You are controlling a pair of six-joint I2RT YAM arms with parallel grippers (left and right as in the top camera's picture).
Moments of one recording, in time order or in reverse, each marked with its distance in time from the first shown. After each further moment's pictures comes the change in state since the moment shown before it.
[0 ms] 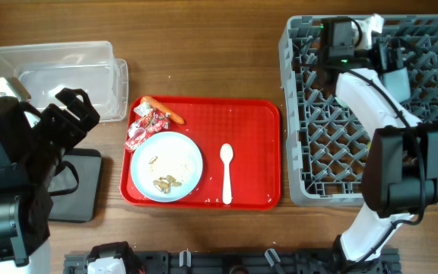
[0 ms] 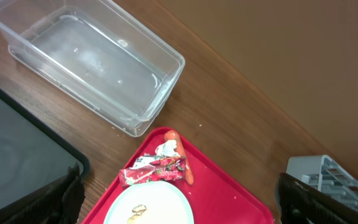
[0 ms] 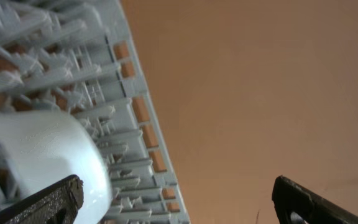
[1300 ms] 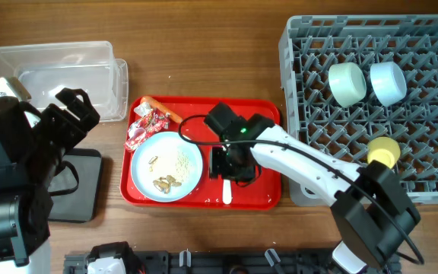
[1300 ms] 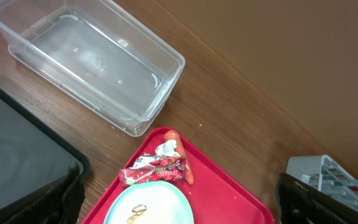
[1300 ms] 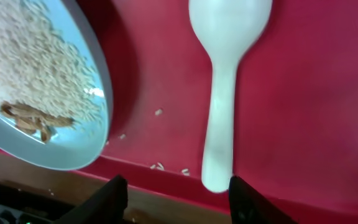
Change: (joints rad) left arm 0.000 0.000 0.000 0.000 0.000 0.000; right arm 0.670 -0.156 -0.181 -0.612 -1.713 1.258
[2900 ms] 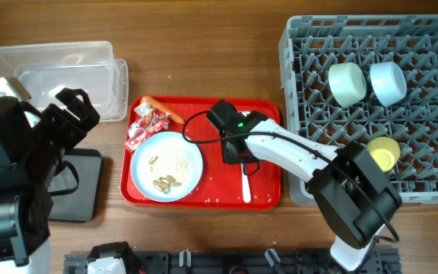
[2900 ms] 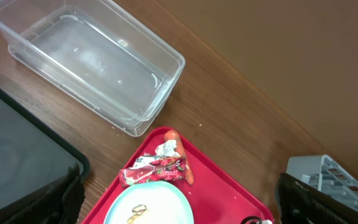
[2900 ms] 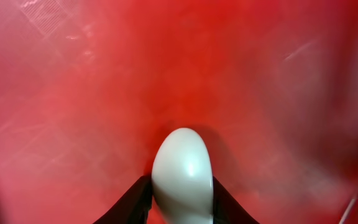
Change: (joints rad) left arm 0.000 0.000 0.000 0.000 0.000 0.000; right arm -0.047 0.124 -0.005 0.120 0.417 -0.206
